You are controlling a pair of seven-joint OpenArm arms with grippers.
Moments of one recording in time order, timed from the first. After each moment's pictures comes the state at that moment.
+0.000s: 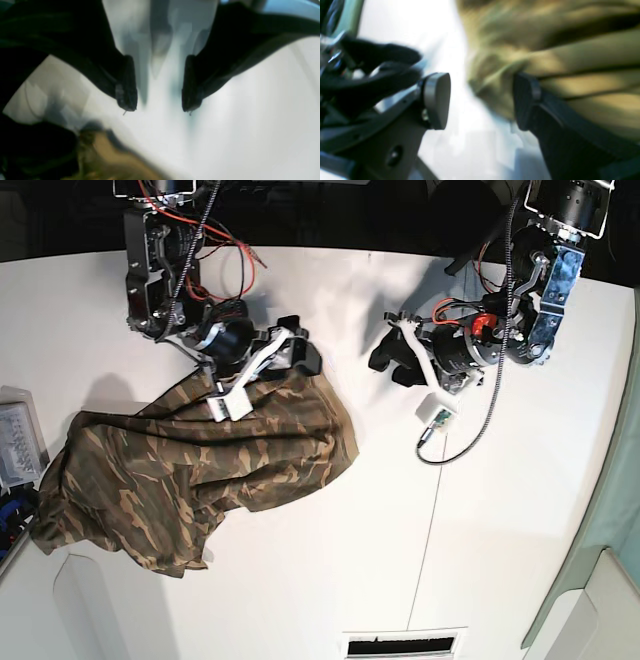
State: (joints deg) left arm 4.8 -19.8 9.1 82.3 -32.1 -23.0 39.8; right arm -4.9 -5.2 0.3 78.6 26.8 30.1 -47.5
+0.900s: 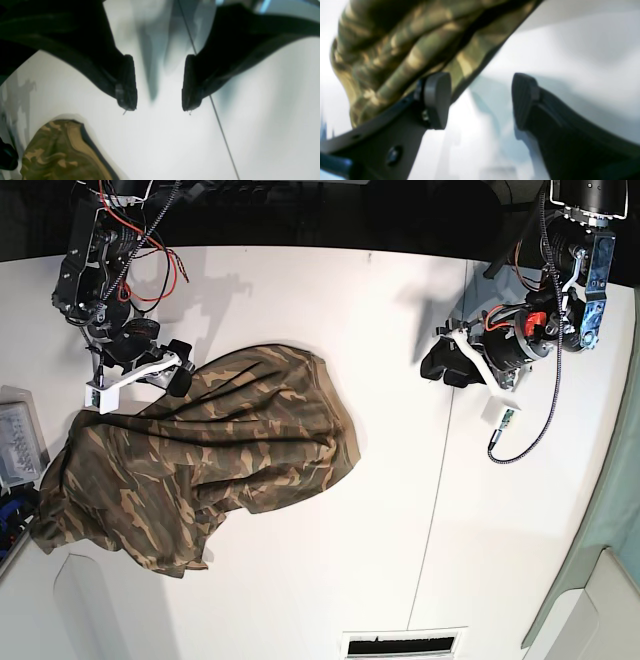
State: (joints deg) left arm 8.3 -21.0 -1.5 82.3 -38.2 -24.2 42.0; right arm -5.3 -1.9 20.6 77.5 20.6 19.1 -38.8
